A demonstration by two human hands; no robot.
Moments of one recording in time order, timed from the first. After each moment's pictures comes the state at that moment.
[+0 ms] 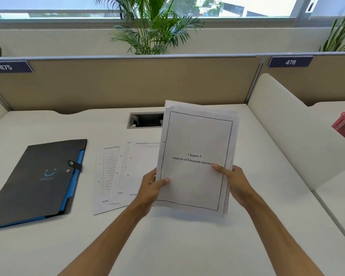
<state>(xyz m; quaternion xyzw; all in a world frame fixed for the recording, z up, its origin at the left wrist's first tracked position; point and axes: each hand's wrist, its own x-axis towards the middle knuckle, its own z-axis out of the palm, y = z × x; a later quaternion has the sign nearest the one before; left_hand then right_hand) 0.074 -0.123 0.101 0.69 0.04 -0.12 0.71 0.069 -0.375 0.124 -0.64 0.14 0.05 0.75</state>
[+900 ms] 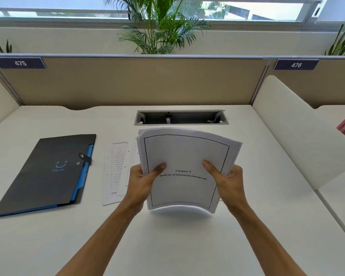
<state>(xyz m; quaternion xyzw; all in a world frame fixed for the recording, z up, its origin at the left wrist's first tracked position) 0.044 -0.092 0.139 0.65 0.03 0.01 0.76 0.017 -0.305 0.164 -0.68 0.03 -0.13 0.72</state>
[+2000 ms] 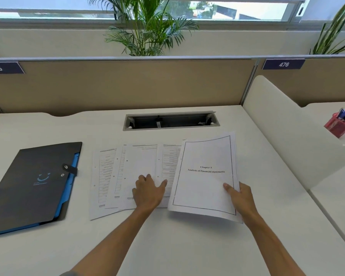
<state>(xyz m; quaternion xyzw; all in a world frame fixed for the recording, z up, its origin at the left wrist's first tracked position) 0.105 -0.133 0.048 0.96 0.12 -0.06 0.24 0.046 -0.397 0.060 -0.76 0.27 -0.04 0.59</state>
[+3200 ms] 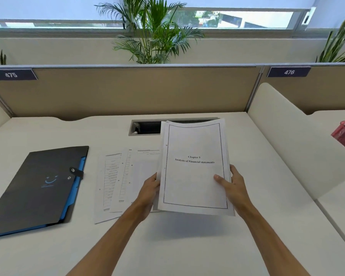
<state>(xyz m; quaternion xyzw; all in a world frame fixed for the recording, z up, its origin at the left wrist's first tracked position) 0.084 -0.118 0.112 0.68 0.05 -0.17 0.71 0.074 -0.372 0.102 -0.73 0.13 -0.05 0.67</state>
